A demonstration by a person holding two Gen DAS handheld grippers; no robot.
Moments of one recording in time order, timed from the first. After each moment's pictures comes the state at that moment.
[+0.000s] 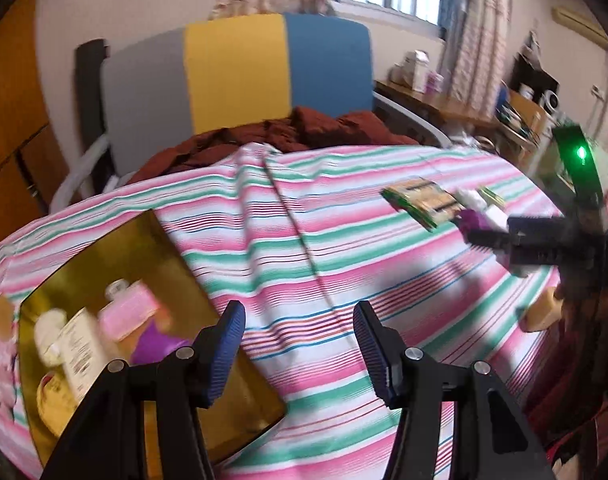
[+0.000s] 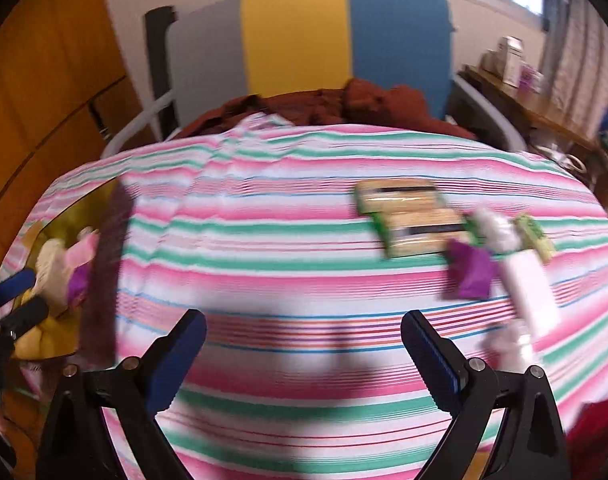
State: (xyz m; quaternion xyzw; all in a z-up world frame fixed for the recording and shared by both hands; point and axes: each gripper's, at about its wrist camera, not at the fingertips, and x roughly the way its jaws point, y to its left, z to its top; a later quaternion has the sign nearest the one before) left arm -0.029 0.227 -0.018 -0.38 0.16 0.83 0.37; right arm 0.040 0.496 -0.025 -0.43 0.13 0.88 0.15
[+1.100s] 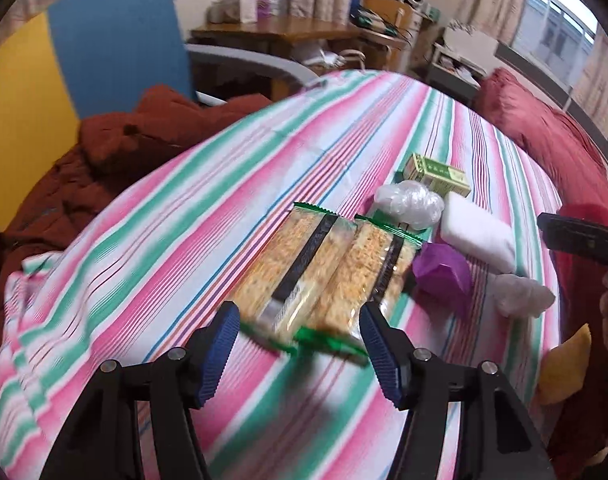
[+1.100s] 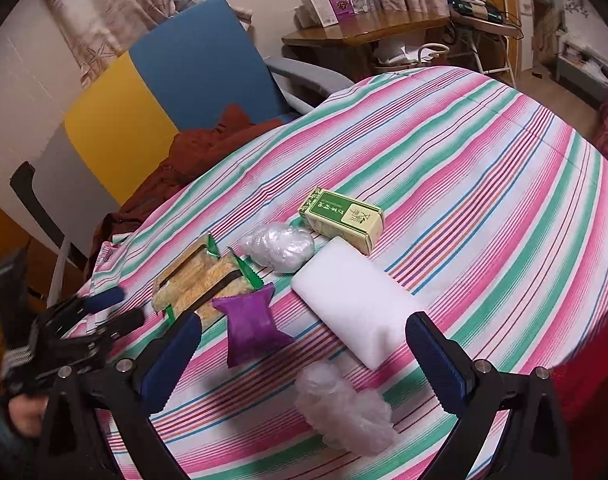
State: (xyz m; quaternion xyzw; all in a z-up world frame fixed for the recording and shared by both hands) left arm -0.102 0.522 -0.087 -0.40 0.30 0.64 0.59; right arm 0.116 0.677 -0.041 -0.35 0.35 0.81 0.32
